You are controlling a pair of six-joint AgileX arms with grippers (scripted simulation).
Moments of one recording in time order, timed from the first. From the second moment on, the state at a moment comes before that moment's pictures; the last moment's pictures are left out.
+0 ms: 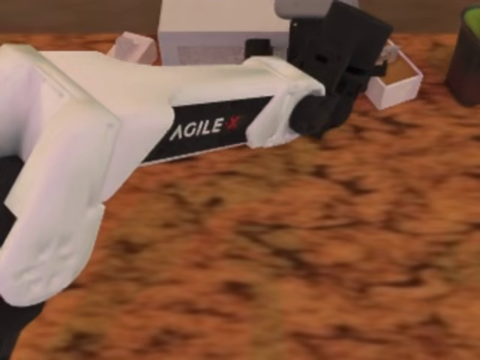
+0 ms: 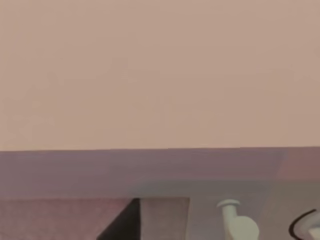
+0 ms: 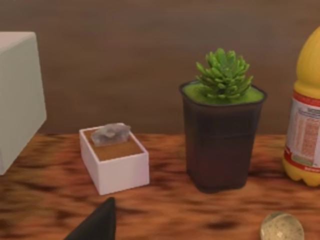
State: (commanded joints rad) left arm -0.75 2.28 1.76 -0.05 -0.67 -0.38; right arm 0.00 0.00 0.00 0.00 0.00 0.00
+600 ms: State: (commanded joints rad) left arm -0.75 2.28 1.76 -0.05 -0.67 -0.38; right arm 0.00 0.00 0.00 0.00 0.00 0.00
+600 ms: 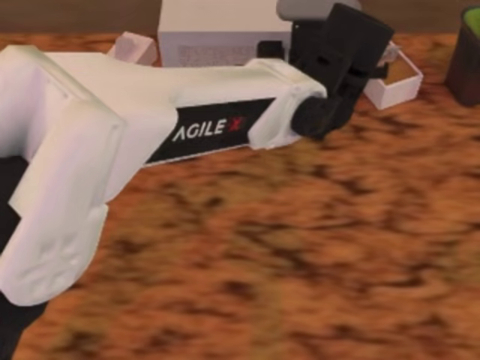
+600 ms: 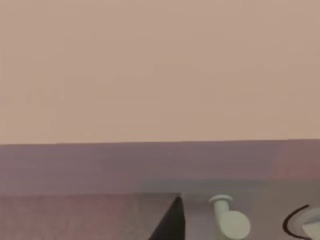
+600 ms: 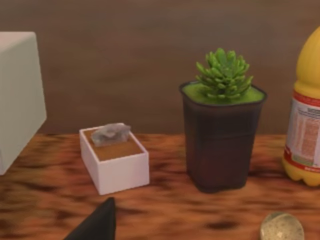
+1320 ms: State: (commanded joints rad) left arm -0.81 2.31 1.83 -0.16 -0.65 -0.40; right arm 0.00 0.00 0.00 0.00 0.00 0.00
